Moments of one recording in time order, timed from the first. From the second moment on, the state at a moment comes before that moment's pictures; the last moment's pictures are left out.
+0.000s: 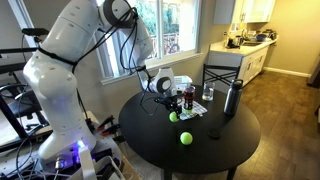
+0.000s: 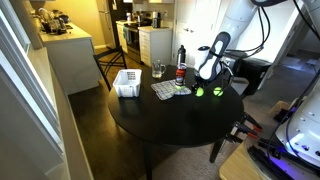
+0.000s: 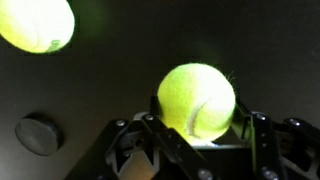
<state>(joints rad) 0.15 0.72 -0.24 -2.16 -0.19 2.94 0.16</state>
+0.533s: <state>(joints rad) 0.04 0.58 -0.11 -2.13 -0.08 2.95 0.16</state>
